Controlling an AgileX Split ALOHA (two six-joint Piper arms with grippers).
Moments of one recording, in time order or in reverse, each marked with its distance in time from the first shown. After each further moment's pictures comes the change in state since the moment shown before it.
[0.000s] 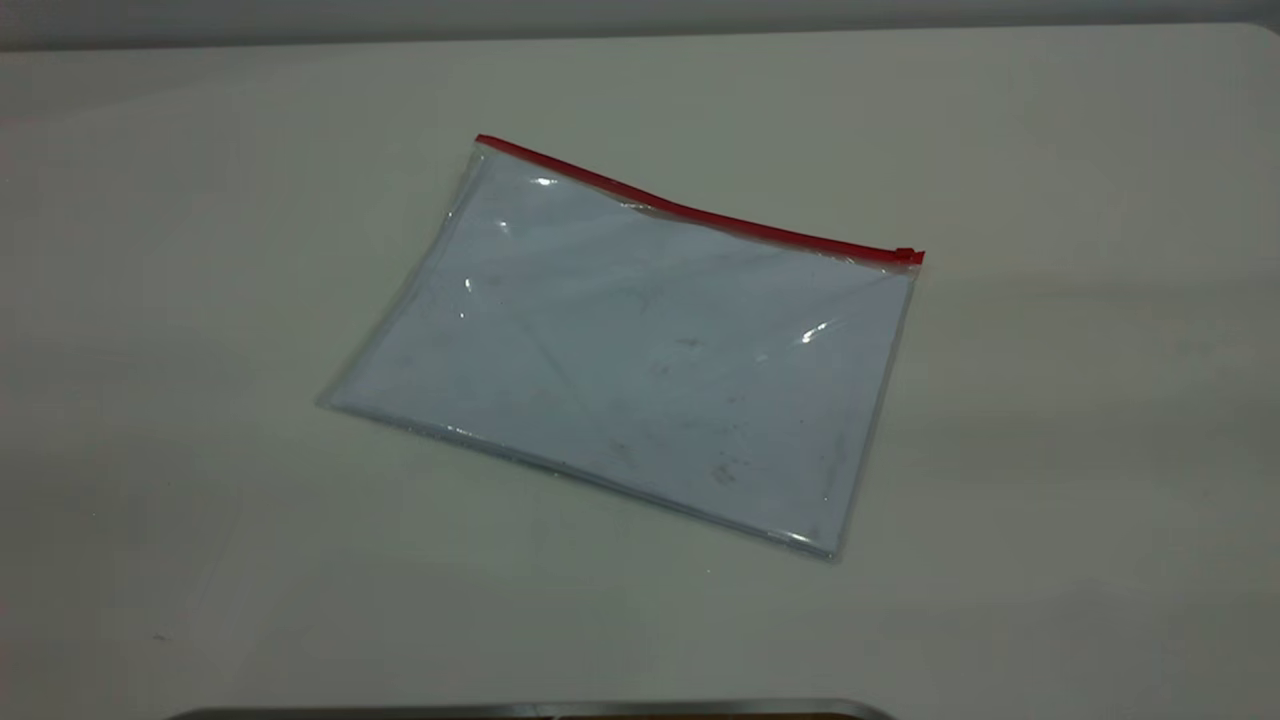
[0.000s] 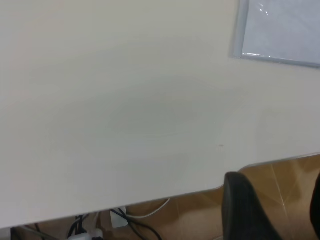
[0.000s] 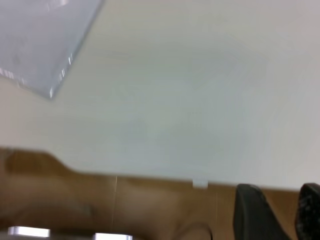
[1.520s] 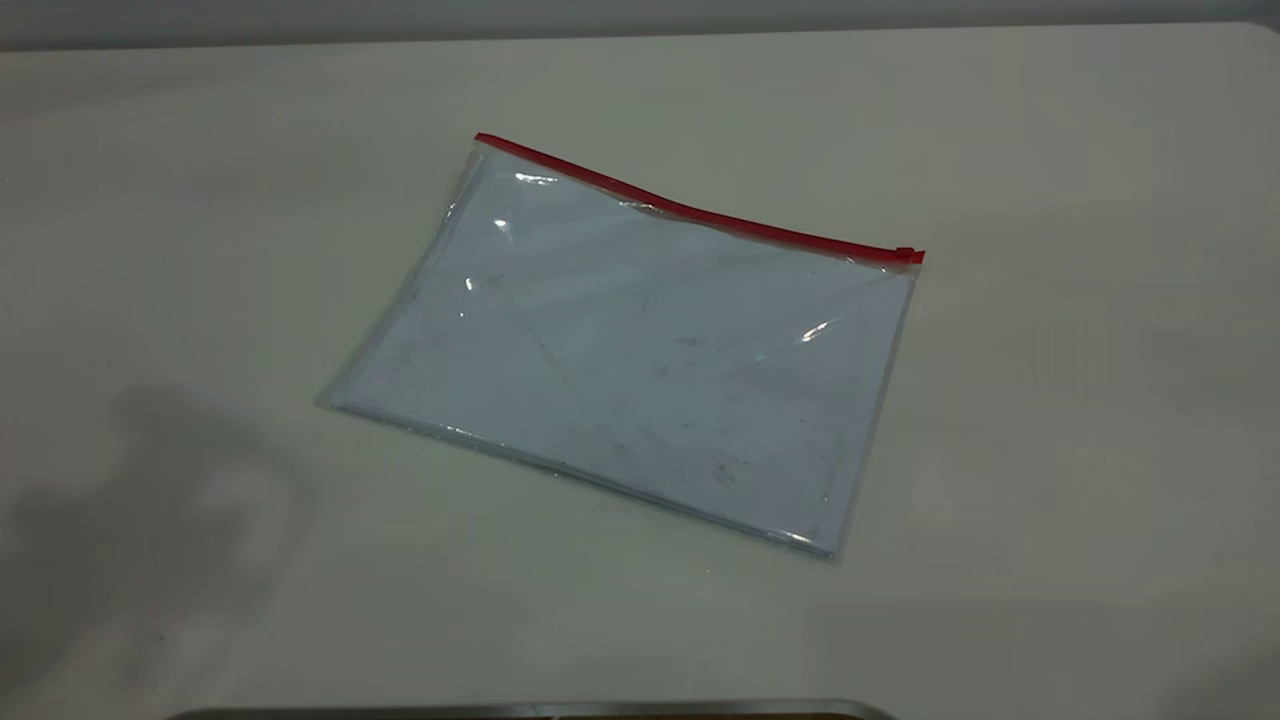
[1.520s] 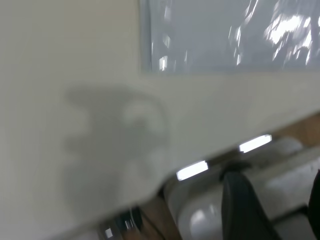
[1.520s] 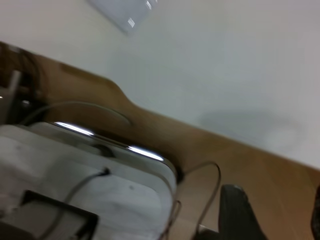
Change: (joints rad) left arm 0.006 1.094 -0.671 -0.260 0.045 0.177; right arm 0.012 0.373 -0.164 0.143 0.108 -0.233
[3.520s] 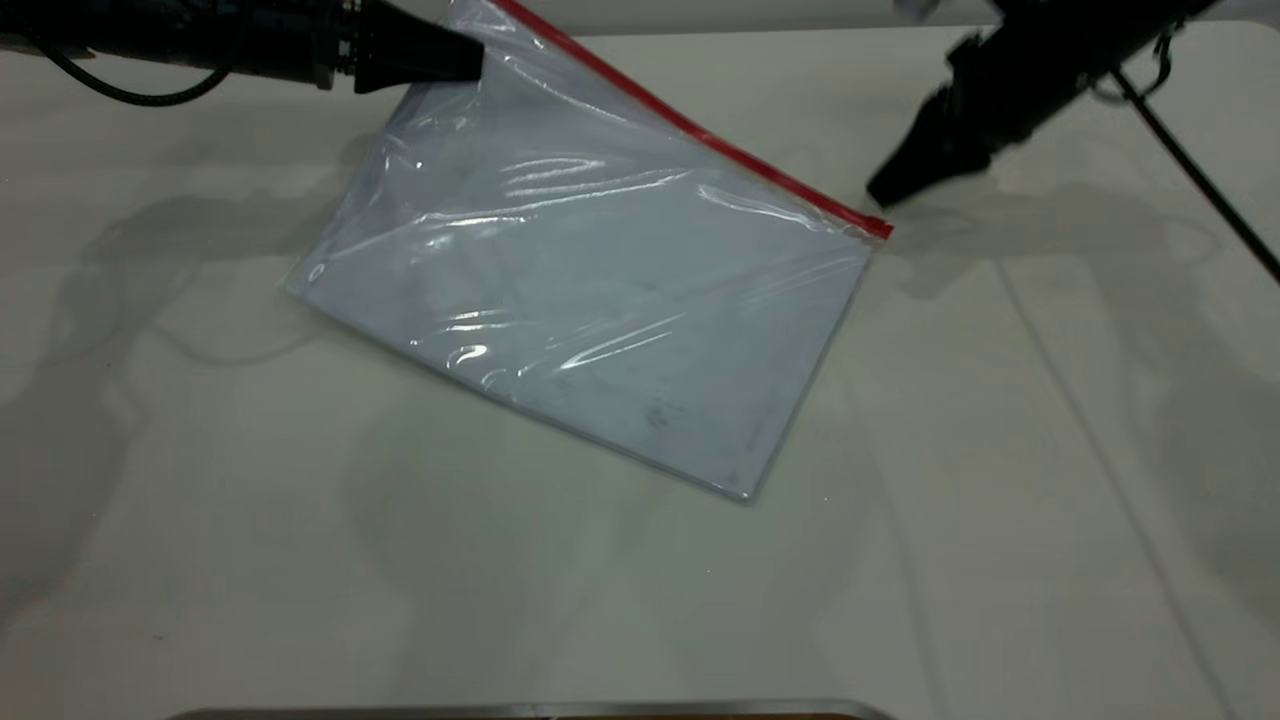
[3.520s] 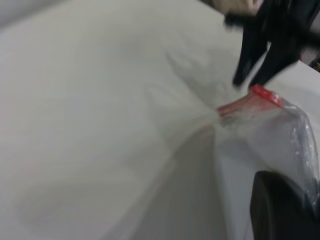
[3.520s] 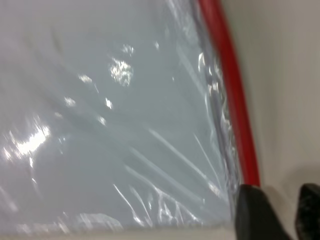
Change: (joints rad) left arm 0.247 1.493 -0.737 -1.217 -0.022 1.642; right arm -0.032 1.864 -1.164 0.740 -0.333 -1.224
